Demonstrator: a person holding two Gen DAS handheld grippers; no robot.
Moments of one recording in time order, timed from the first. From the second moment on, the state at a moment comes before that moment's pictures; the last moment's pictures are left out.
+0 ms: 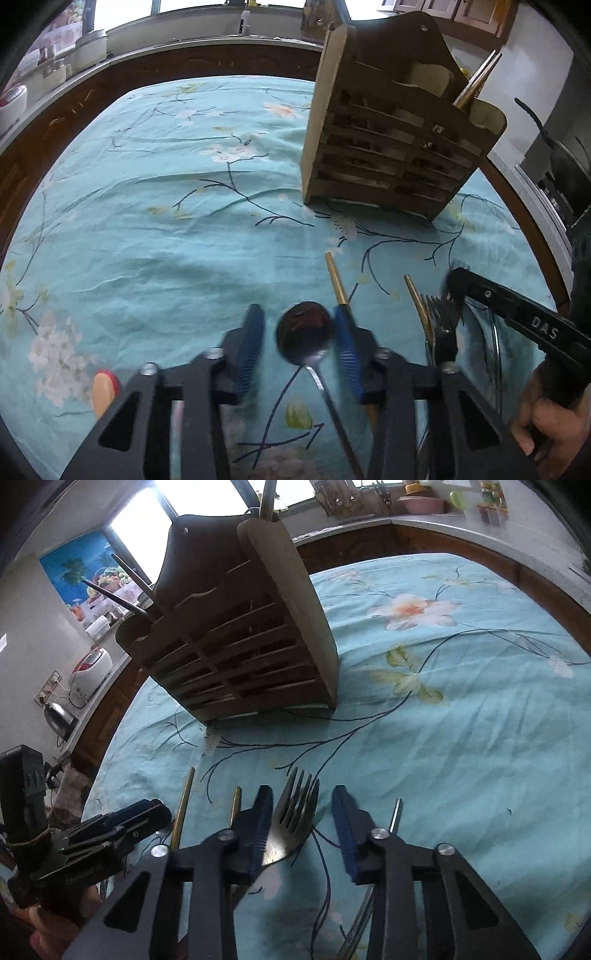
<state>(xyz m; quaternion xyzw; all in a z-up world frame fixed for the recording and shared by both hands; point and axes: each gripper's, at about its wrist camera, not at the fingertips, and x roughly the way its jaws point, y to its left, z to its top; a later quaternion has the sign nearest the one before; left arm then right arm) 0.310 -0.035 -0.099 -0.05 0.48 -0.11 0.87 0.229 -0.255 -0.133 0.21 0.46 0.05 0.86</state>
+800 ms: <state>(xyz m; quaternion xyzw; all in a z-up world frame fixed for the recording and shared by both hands) 0.259 -0.001 -0.036 -0.08 0.41 -0.12 0.90 0.197 -0.254 -0.066 0.19 0.39 0.06 0.90</state>
